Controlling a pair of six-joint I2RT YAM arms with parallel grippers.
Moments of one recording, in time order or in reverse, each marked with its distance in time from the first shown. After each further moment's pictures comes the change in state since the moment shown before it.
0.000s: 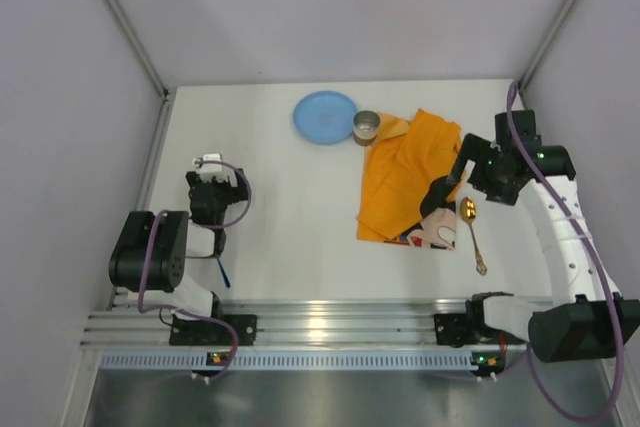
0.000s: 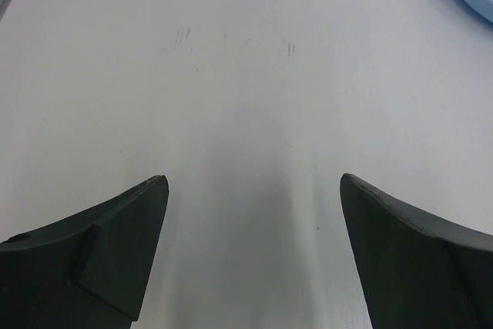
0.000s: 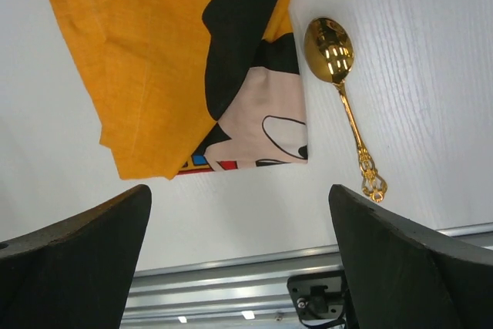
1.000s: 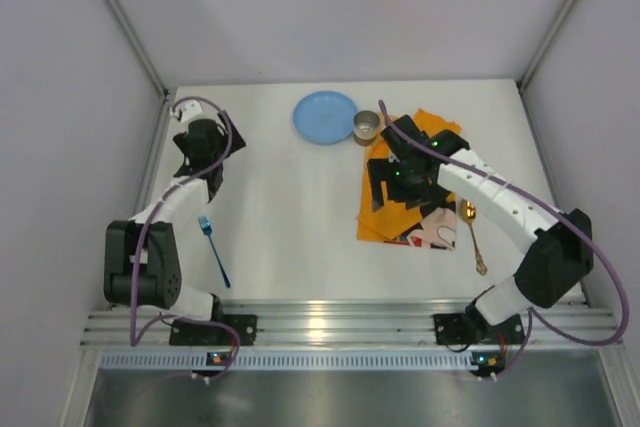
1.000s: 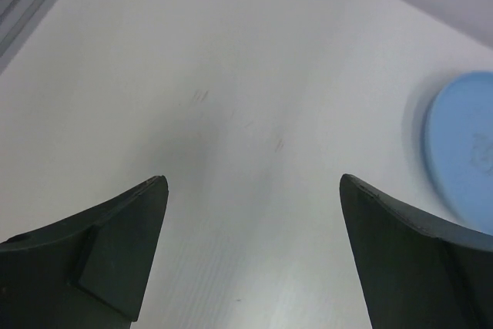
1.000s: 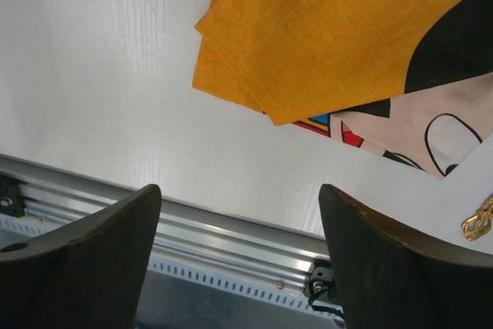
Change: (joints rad) left arm -0.059 -0.133 0.426 -0.730 -0.244 -0.268; right arm 0.550 0.293 0.112 0.023 -0.037 0.034
